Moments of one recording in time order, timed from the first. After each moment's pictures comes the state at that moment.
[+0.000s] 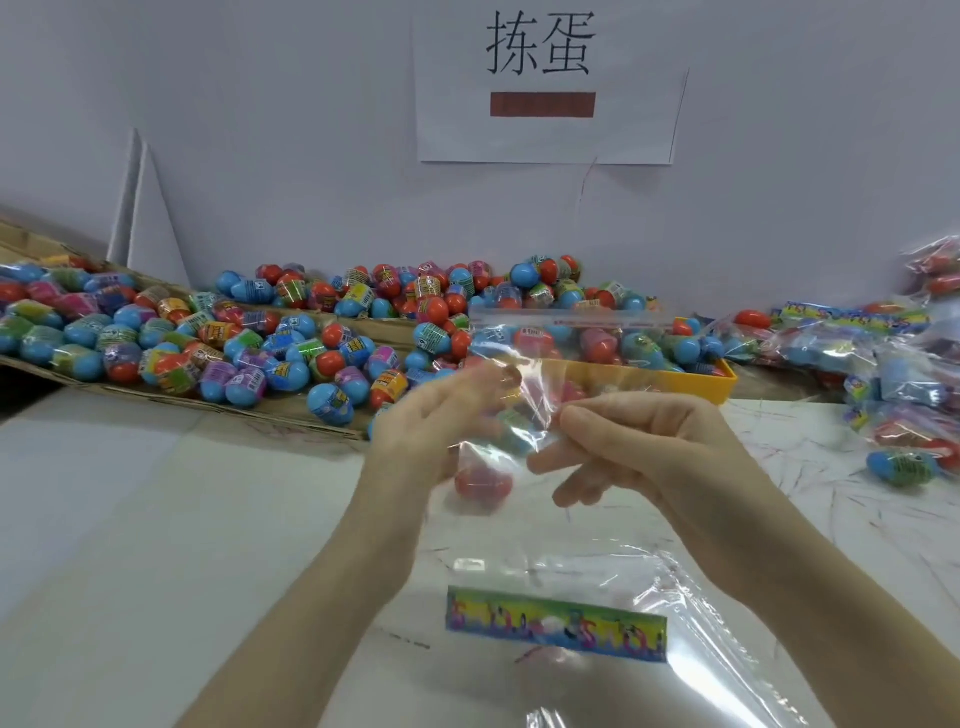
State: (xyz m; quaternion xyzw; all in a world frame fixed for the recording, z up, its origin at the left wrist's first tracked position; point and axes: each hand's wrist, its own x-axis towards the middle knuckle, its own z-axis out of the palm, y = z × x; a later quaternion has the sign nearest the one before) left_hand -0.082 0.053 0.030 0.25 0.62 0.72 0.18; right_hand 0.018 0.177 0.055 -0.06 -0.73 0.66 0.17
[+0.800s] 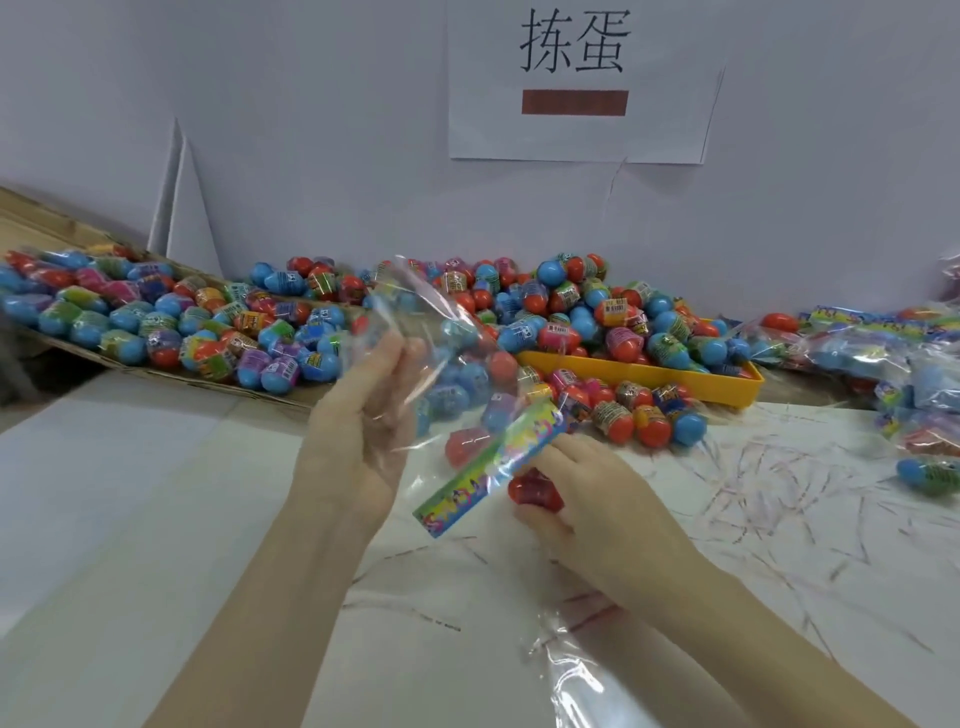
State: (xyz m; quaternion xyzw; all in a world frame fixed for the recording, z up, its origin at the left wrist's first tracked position) left_hand -0.123 0.028 0.027 0.08 0.36 0.91 0.18; right_hand -0.018 0.170 -0.012 0.01 -0.97 0.11 0.21
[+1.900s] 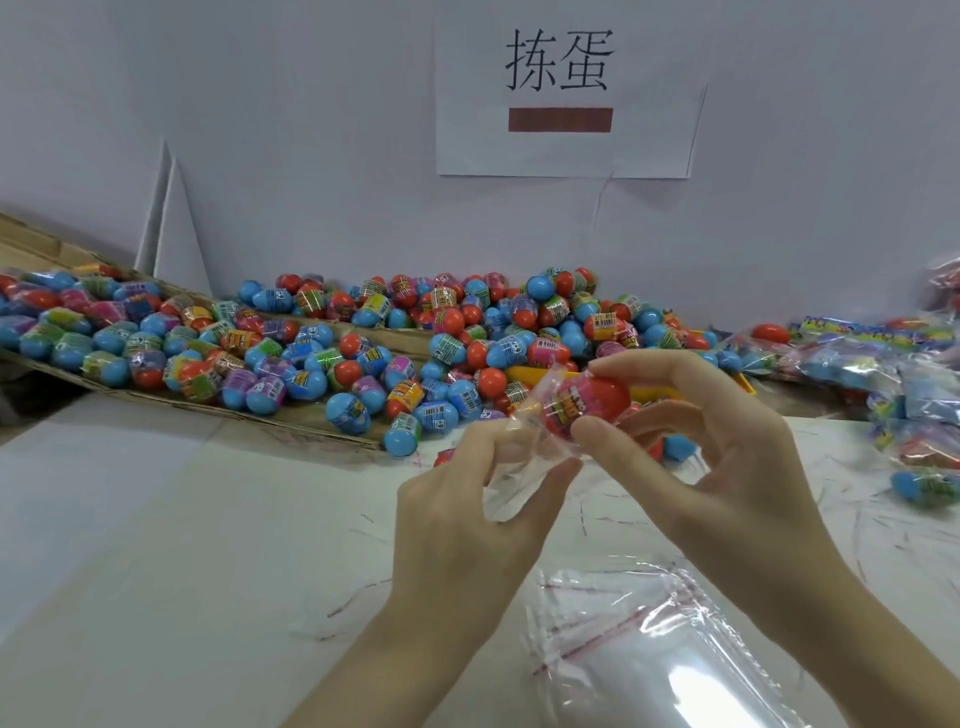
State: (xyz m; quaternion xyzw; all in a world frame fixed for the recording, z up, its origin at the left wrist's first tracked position) left_hand -0.064 0.061 0.006 0.41 0.65 0.54 -0.33; right_hand 0.022 0.161 0.059 -0.02 -0.83 0.41 0.38
